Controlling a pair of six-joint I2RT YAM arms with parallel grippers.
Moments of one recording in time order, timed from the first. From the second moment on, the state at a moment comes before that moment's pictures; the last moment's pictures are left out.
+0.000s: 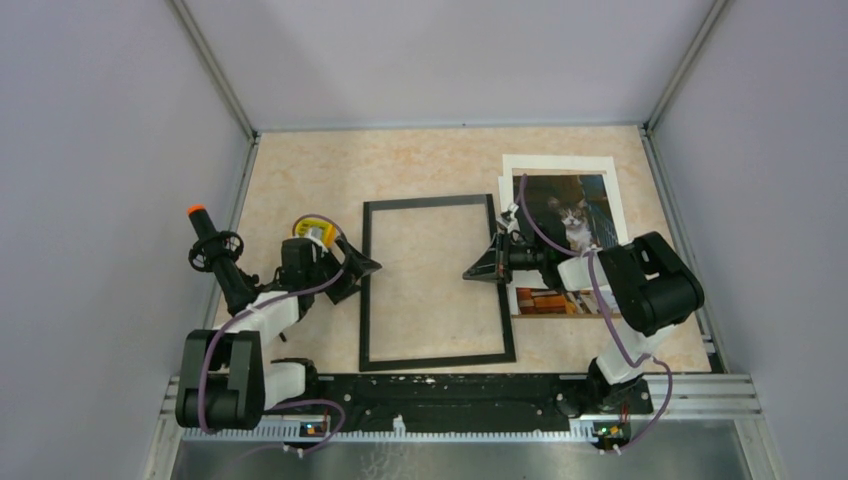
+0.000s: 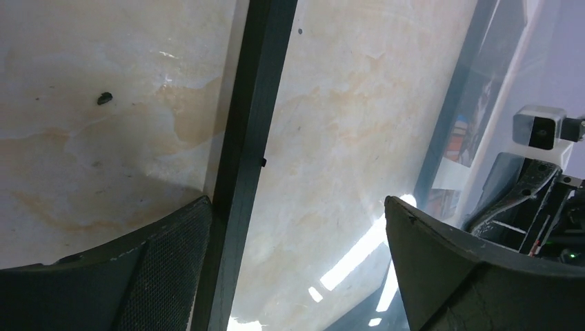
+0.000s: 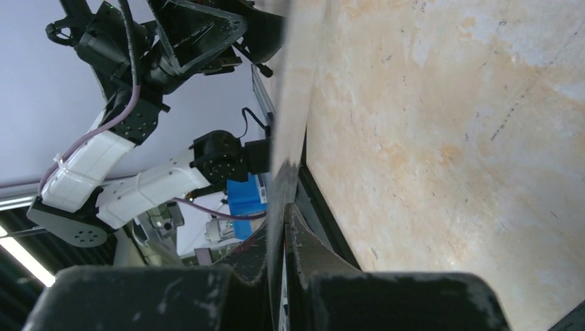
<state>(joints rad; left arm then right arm) -0.04 1.21 0.39 0.06 0.47 -0.80 0.38 1.71 0.57 0.65 -1.00 1.06</state>
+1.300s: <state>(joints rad) 0.02 1.18 0.32 0.13 0.57 -0.82 0.36 1.76 0.50 0.85 -1.08 1.20</state>
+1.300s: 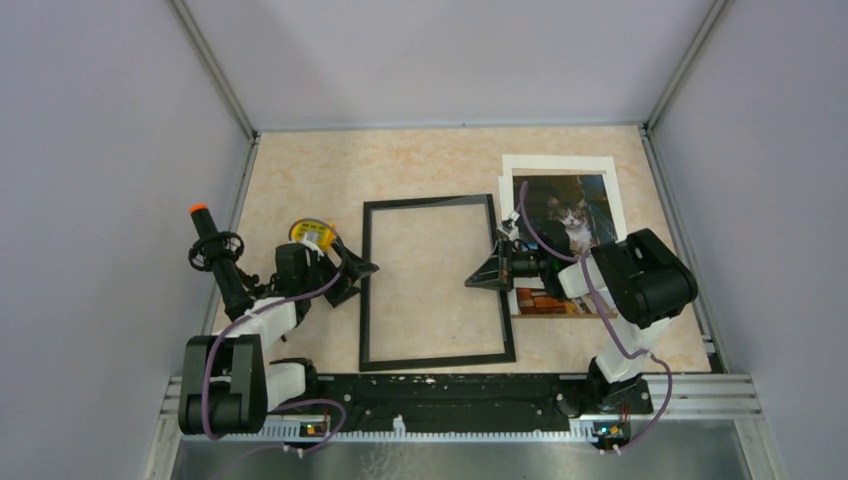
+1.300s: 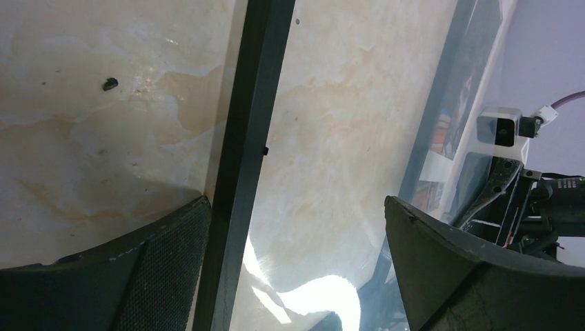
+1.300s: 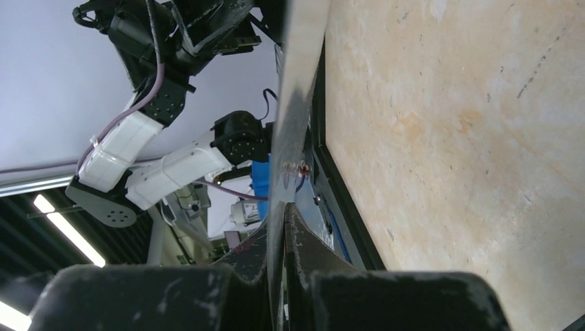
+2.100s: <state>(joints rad) 0.02 1.18 0.32 0.13 0.57 -0.82 0.36 1.76 0.54 0.60 -0.97 0.96</state>
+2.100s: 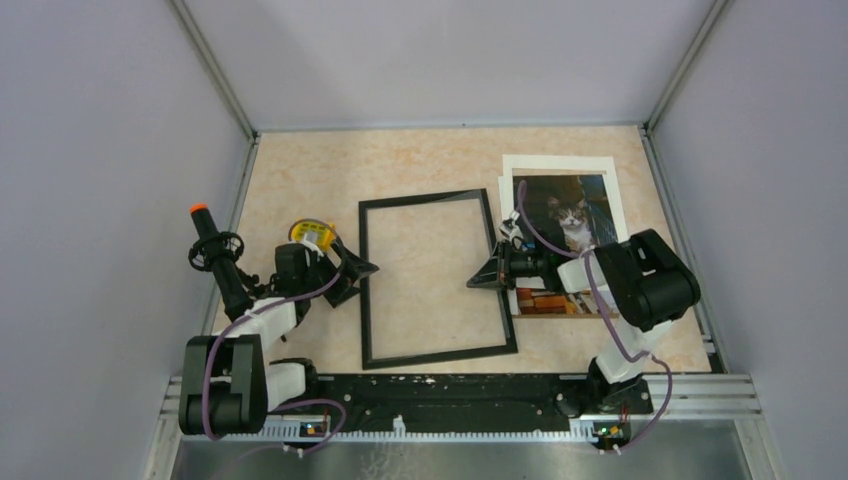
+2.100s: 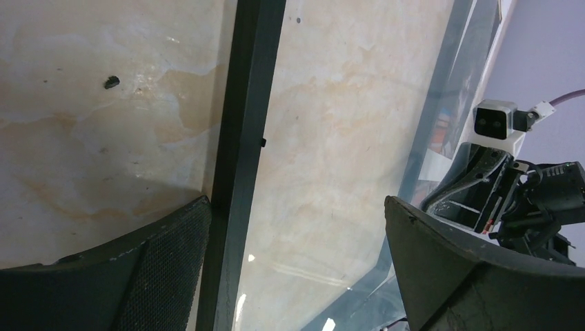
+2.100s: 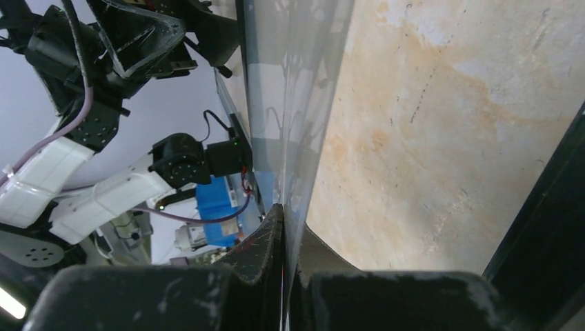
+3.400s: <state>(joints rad) 0.03 1.18 0.32 0.13 0.58 -0.81 0.44 1.55 0.53 0.67 -0.98 0.86</state>
